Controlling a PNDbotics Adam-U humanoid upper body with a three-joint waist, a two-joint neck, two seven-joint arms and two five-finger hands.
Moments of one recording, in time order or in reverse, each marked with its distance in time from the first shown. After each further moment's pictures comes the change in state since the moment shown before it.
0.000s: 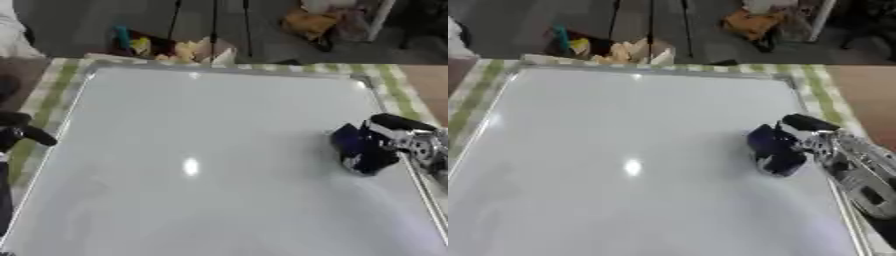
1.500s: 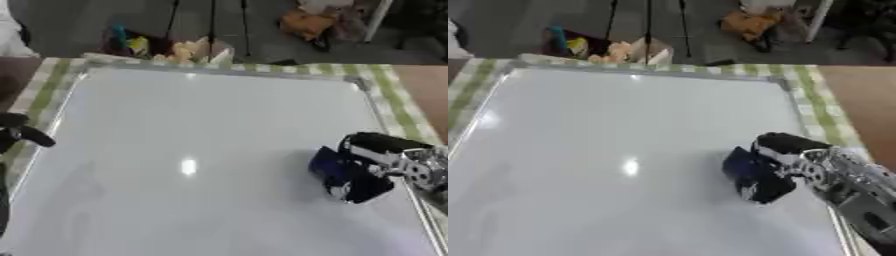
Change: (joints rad) left arm -0.001 0.000 0.000 0.000 0.004 -0.001 -0.010; right arm 0.052 -0.030 0.051 -0.176 -0.035 -0.047 0.047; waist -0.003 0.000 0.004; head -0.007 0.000
